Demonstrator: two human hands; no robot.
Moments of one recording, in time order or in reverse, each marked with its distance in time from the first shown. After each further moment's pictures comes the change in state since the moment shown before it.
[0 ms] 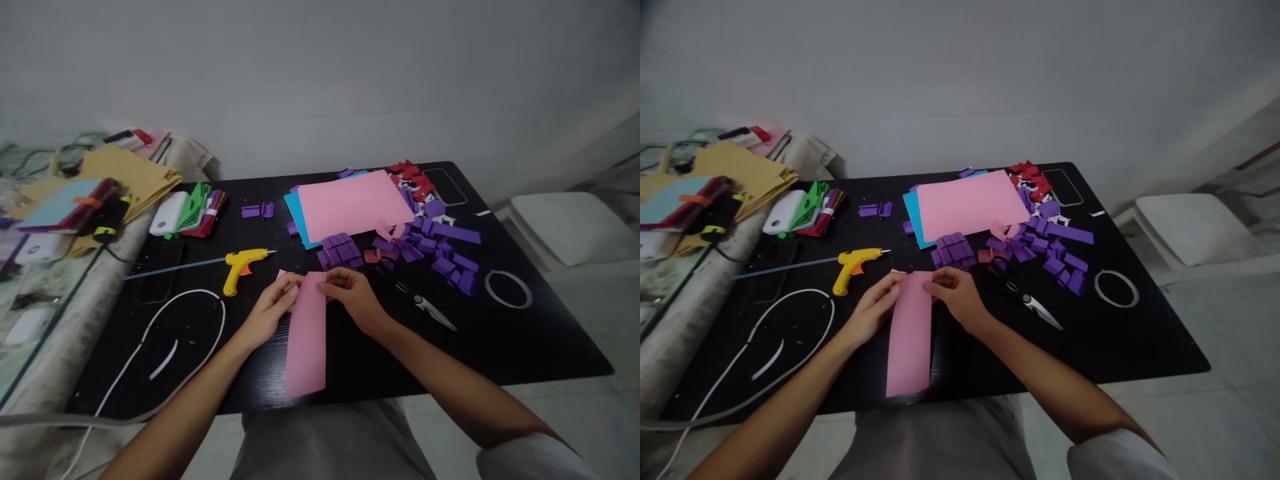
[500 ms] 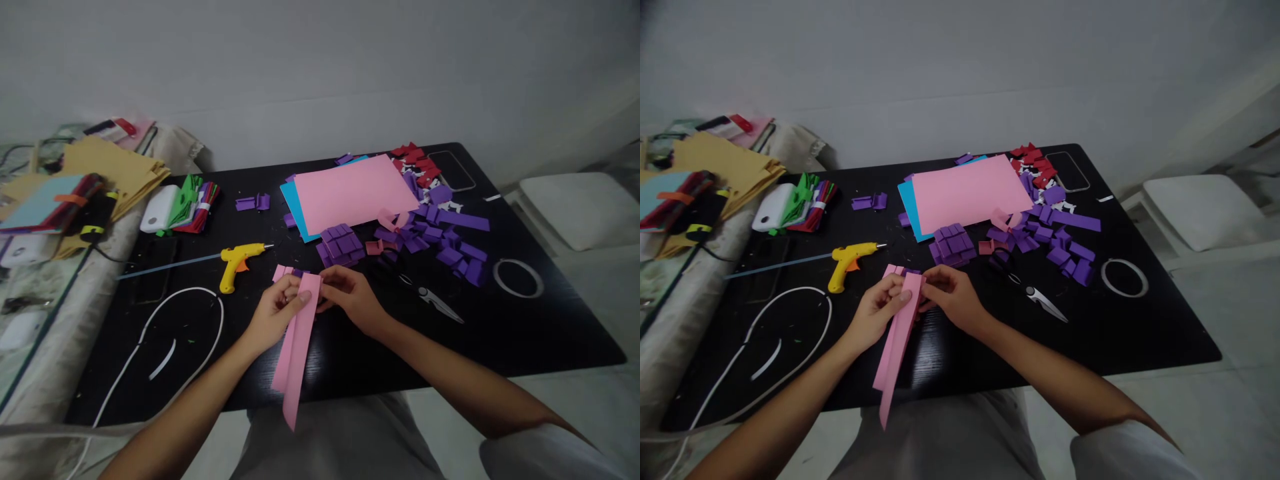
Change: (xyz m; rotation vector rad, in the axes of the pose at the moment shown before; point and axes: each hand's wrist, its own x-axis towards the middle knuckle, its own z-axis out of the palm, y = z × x) left_hand -0.005 -0.002 0.015 0.076 0.006 0.007; right_hand -0.008 0.009 0.002 0.110 -0.139 -0.040
